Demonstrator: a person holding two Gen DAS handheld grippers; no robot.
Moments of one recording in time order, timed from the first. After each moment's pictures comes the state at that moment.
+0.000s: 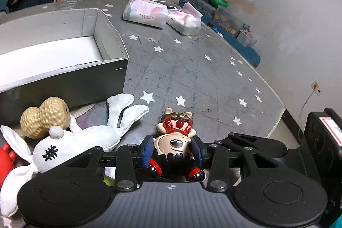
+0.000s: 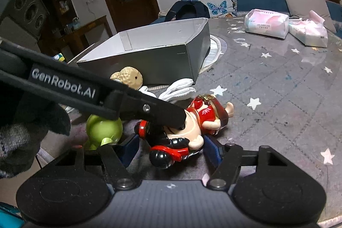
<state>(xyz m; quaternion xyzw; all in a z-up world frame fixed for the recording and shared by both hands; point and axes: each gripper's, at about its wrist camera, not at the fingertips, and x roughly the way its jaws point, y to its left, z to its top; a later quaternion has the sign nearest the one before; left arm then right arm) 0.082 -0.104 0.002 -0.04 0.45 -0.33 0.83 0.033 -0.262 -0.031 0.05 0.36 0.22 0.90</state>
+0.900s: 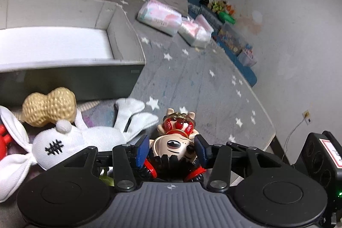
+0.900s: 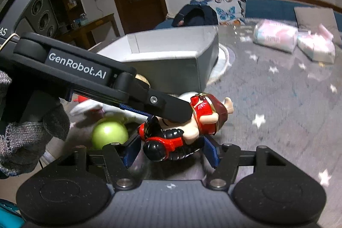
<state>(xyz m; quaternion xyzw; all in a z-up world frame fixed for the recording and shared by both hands) 0.092 -0.081 0.007 -0.13 0.44 -0.31 0.83 0.039 -0.253 -0.014 0.02 0.35 0.24 0.91</state>
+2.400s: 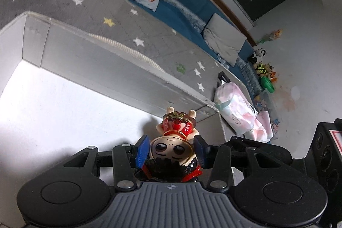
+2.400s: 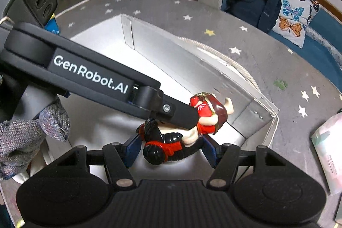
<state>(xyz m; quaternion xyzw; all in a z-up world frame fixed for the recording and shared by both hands) 0.284 0.008 -0.019 -0.31 0.44 -0.17 0.82 0.272 -0.131 0.000 -0.20 0.45 0.34 0.80</state>
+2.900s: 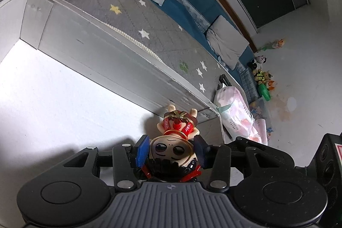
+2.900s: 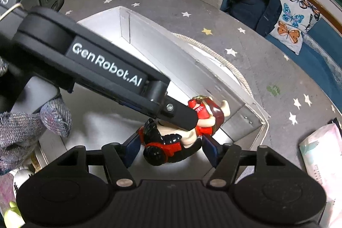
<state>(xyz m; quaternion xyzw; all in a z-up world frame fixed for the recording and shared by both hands) 0.289 0.011 -0.029 -0.35 0.45 -0.17 0.80 0.277 -0.127 0.004 -0.24 0.44 0.33 0.80</state>
